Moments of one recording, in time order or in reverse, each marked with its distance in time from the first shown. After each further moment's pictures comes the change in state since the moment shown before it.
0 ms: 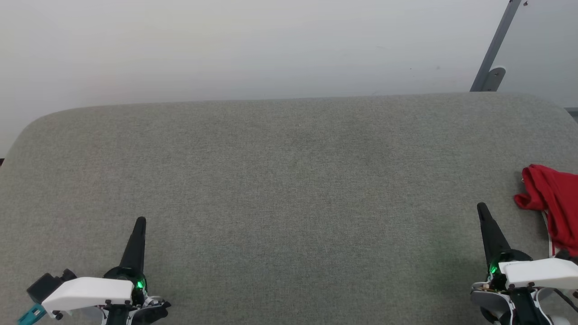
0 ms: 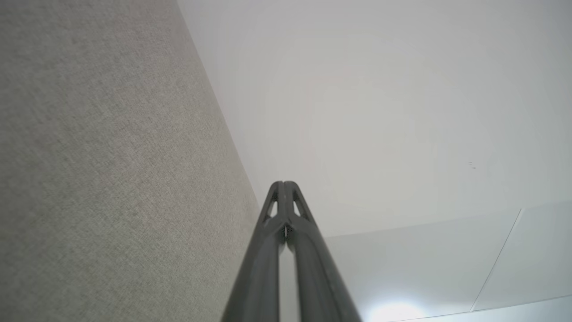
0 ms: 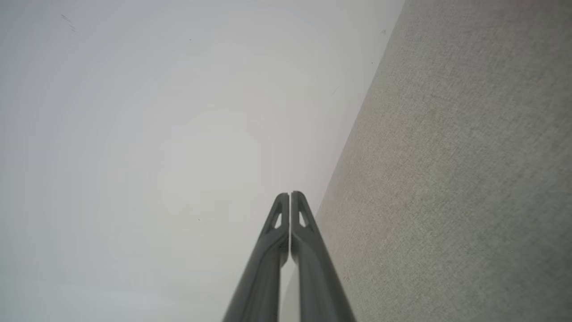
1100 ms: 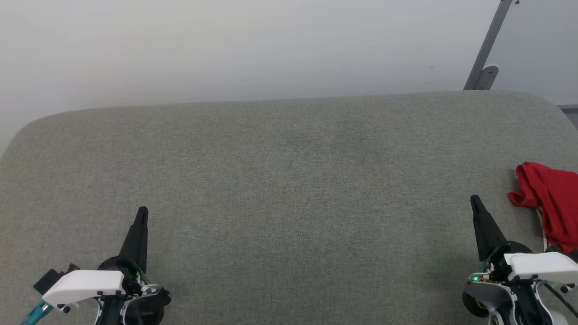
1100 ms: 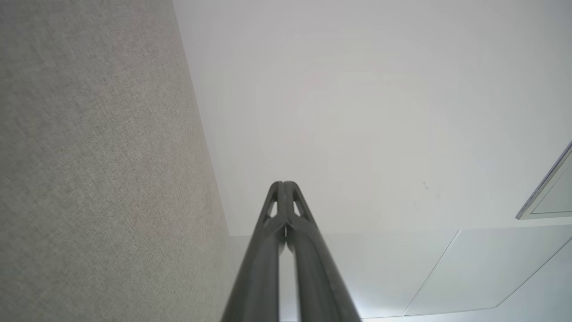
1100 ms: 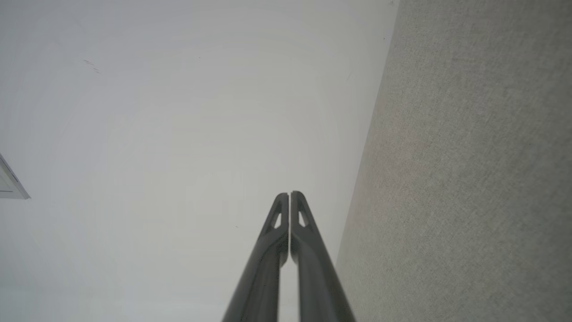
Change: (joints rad) left arm -0.042 -0.022 0.027 0.020 -0.193 0.000 0.061; right arm -0.035 0.009 0.005 0.025 0.202 0.000 0.051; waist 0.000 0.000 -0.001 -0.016
